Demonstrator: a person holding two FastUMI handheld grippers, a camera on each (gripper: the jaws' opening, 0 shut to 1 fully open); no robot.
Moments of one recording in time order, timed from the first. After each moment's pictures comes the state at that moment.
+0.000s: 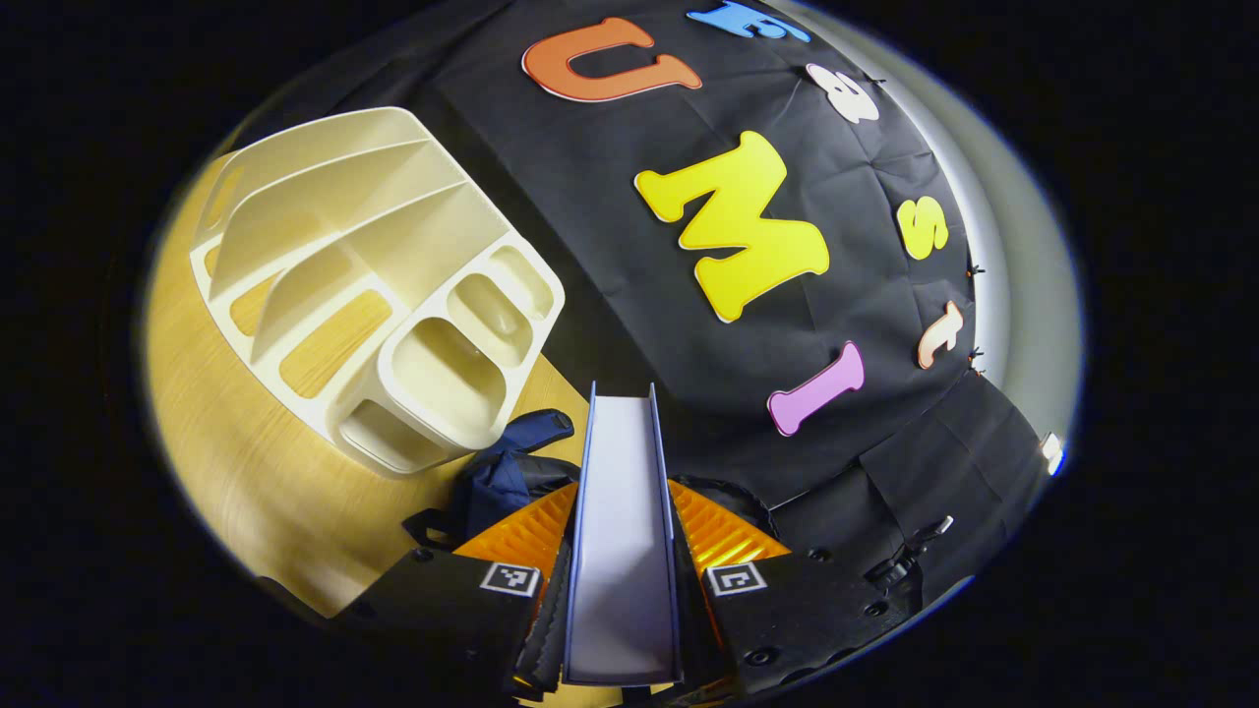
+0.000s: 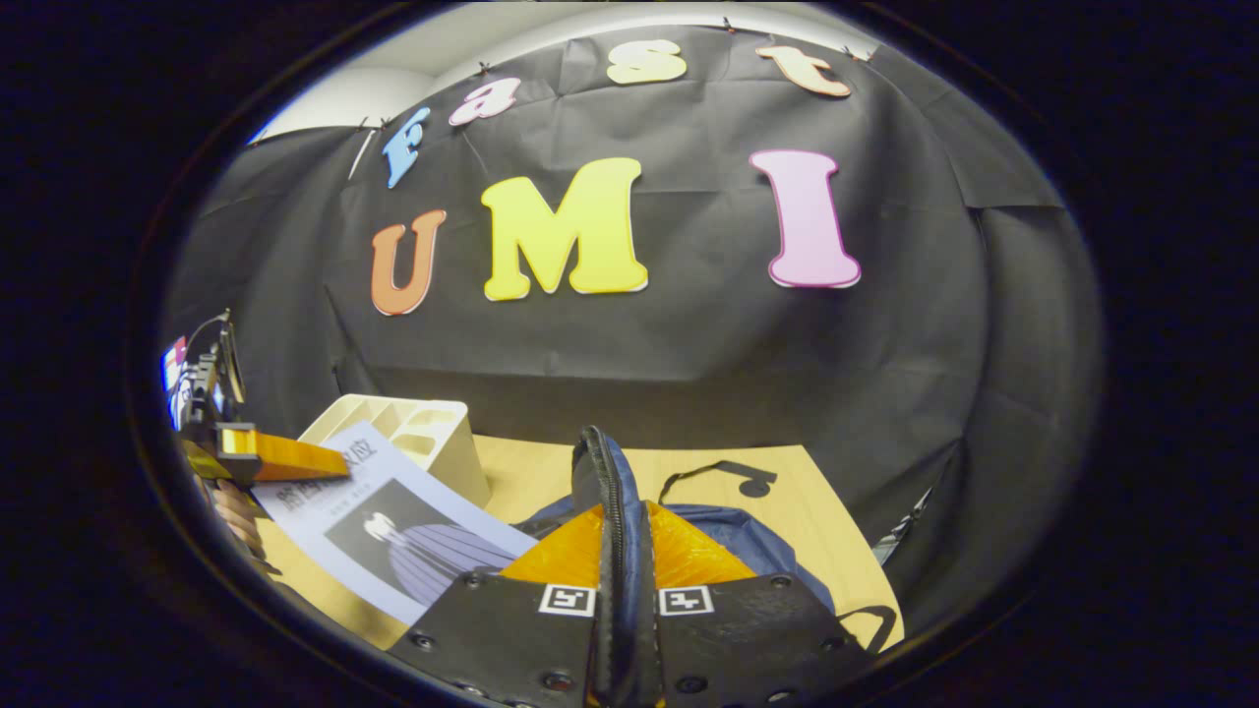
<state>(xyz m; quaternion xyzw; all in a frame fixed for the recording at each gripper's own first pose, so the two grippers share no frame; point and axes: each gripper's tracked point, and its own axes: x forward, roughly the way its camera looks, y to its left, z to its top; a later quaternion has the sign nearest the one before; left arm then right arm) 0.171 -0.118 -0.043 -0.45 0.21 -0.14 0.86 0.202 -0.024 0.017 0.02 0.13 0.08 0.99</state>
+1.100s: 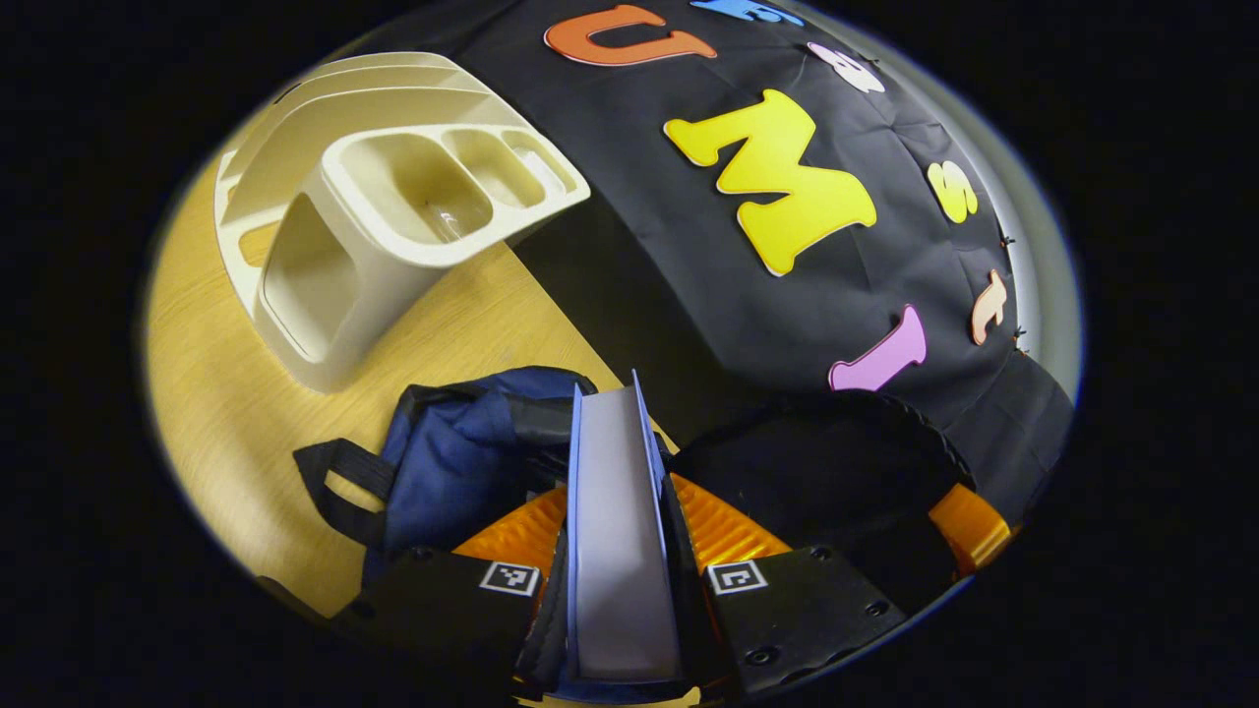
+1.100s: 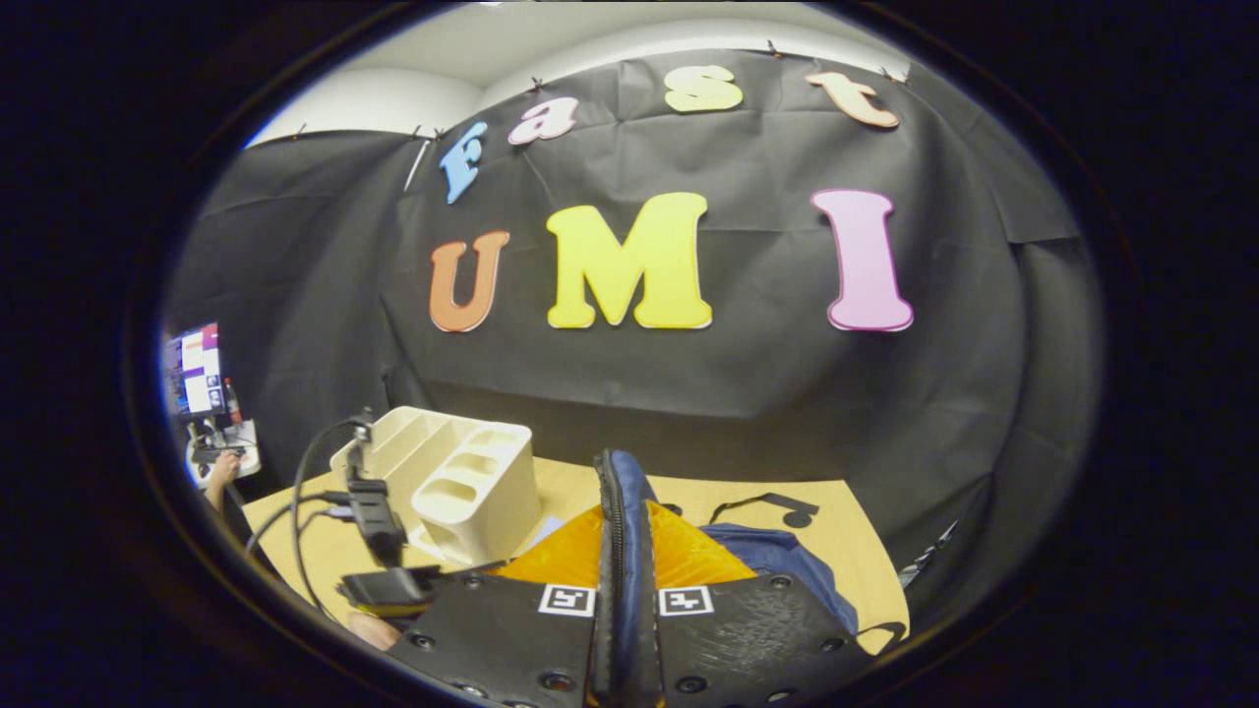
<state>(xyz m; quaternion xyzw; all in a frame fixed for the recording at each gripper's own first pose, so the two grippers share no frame) 0.205 -0.226 -0.141 -0.42 0.21 -0.10 0.88 0.181 0.033 0.040 0.00 0.09 0.16 0.98</state>
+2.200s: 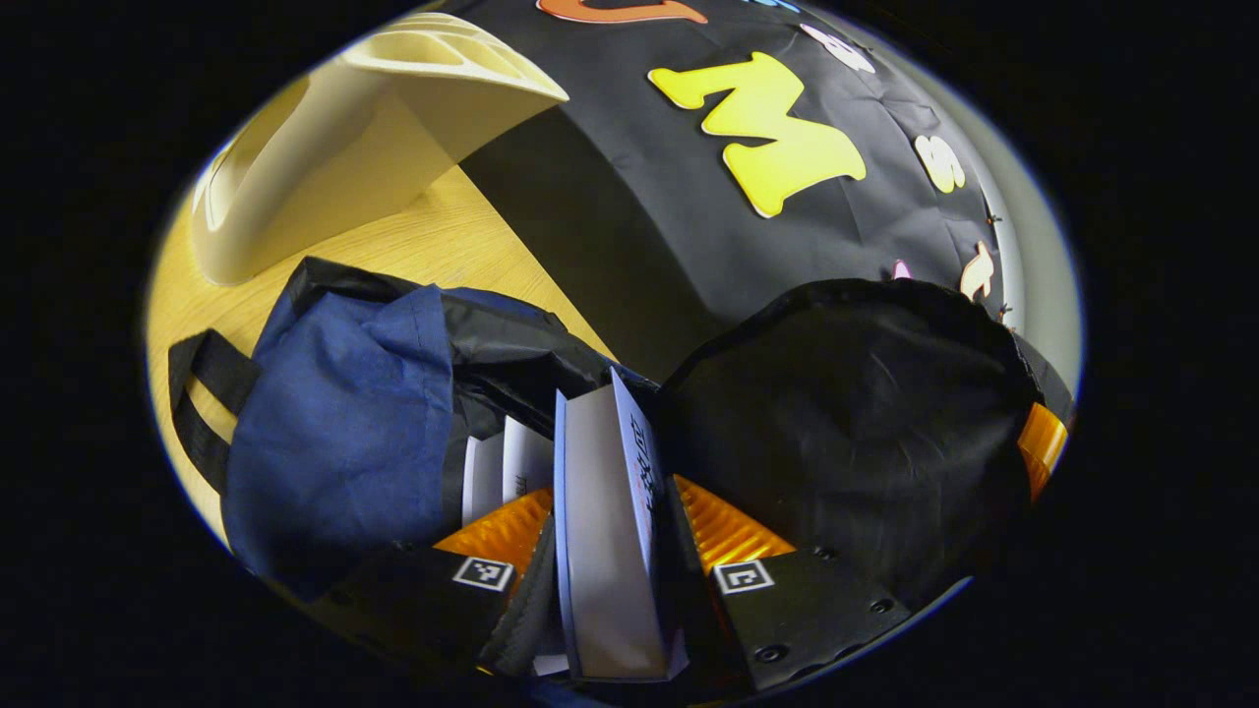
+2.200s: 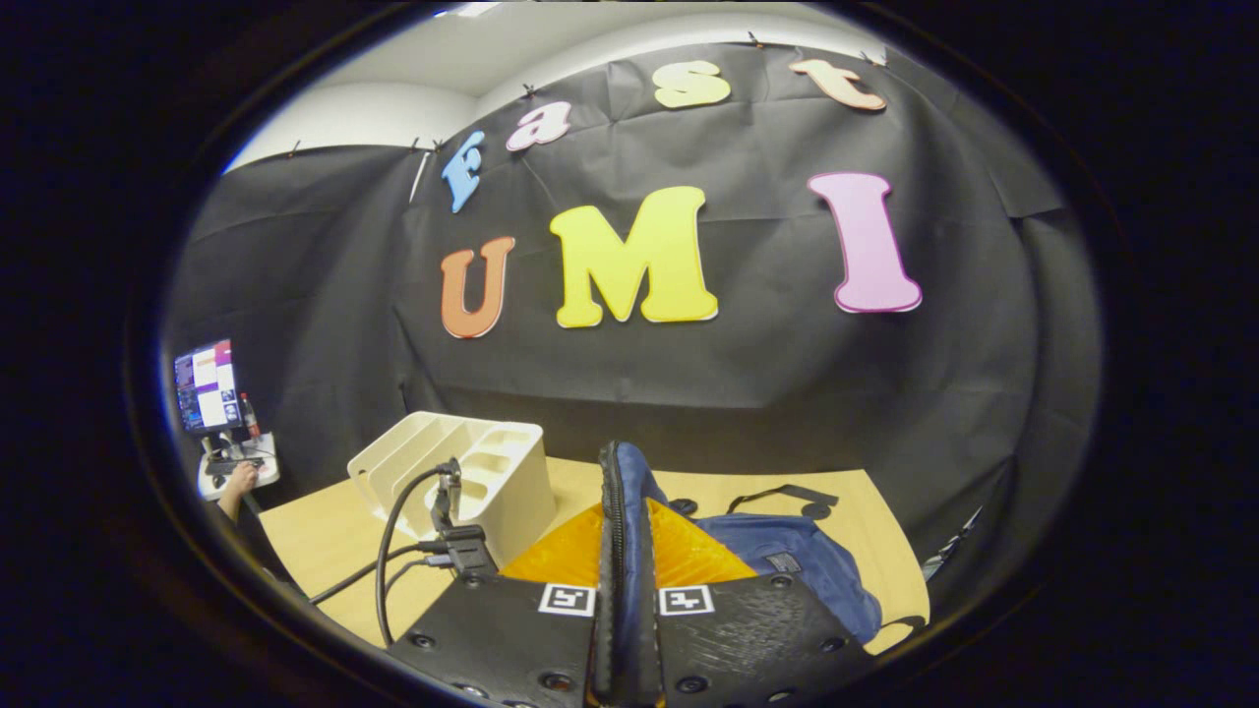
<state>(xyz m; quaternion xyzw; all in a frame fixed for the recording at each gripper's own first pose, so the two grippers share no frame) 0.223 -0.280 -0.182 -0.40 0.23 -0.14 0.88 0.189 0.012 0.024 0.03 0.09 0.17 0.98</state>
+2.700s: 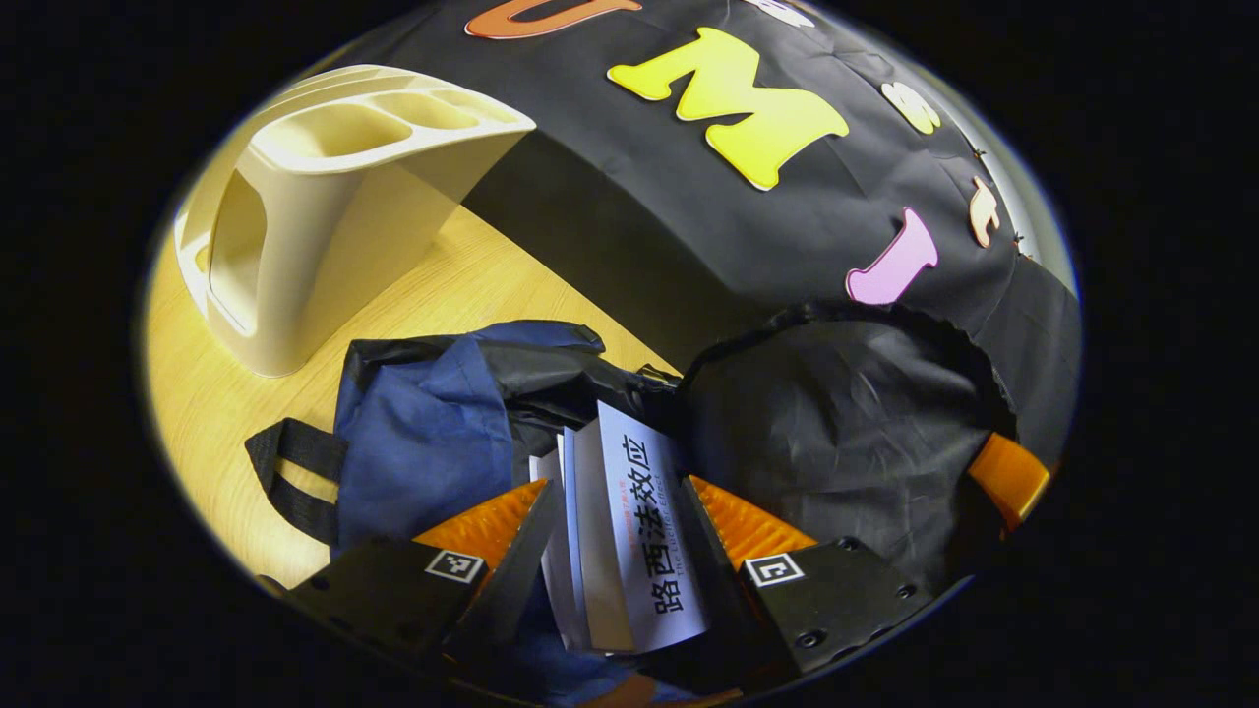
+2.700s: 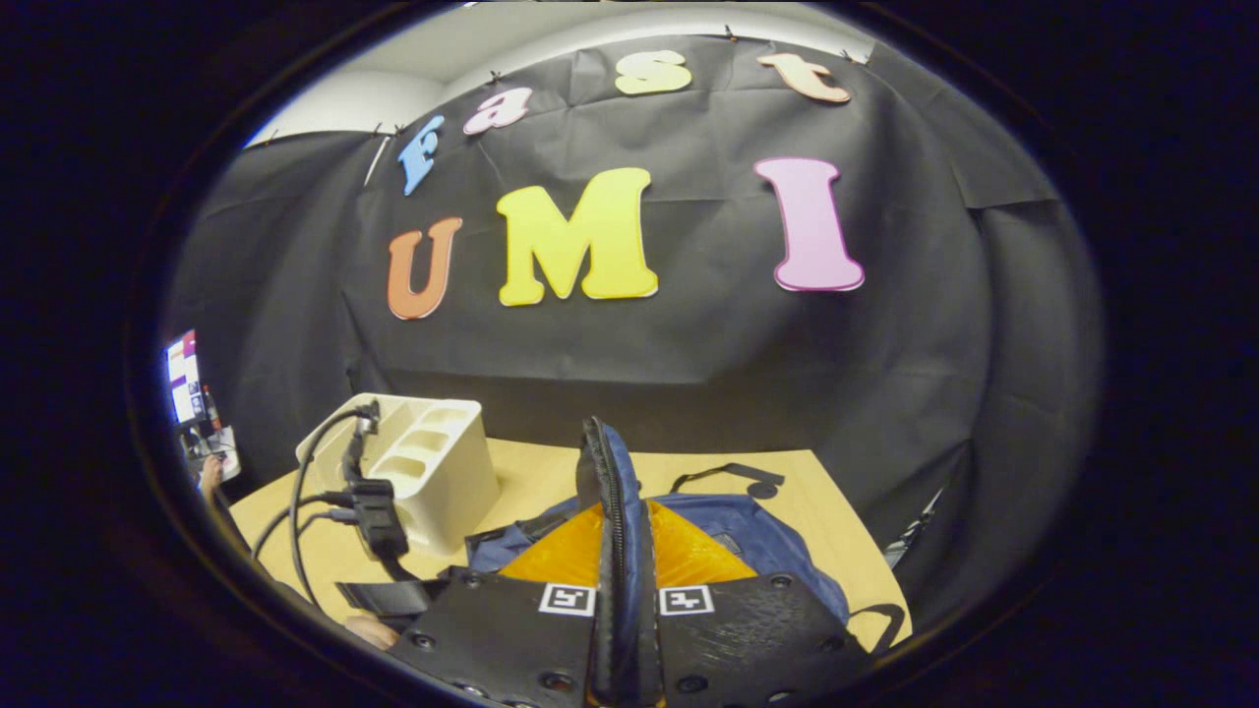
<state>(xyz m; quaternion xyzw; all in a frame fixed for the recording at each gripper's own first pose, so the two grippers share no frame) 0.202 -0.244 -0.182 -0.32 0.26 -0.11 0.90 0.192 -0.030 -0.010 0.02 0.11 0.09 0.99</state>
